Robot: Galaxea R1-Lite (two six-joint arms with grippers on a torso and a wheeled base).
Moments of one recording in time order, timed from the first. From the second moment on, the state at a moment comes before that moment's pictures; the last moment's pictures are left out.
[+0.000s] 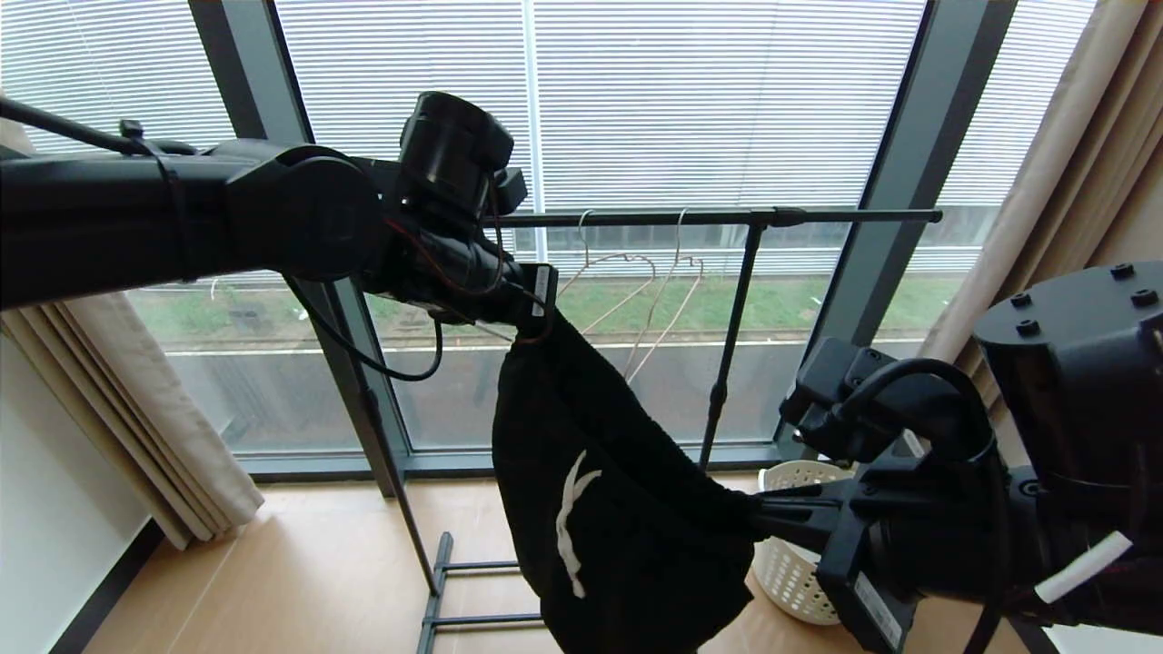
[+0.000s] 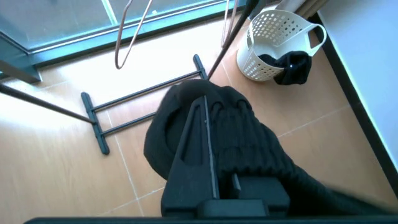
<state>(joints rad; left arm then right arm) -0.54 2.02 -1.85 0.46 0.07 -0.19 0.89 1.45 -0.96 0.22 -0.14 -0.07</state>
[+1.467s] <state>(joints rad) -0.59 2.12 -2.00 0.53 0.07 -0.19 1.04 1.62 -1.09 0.19 -0.15 0.18</state>
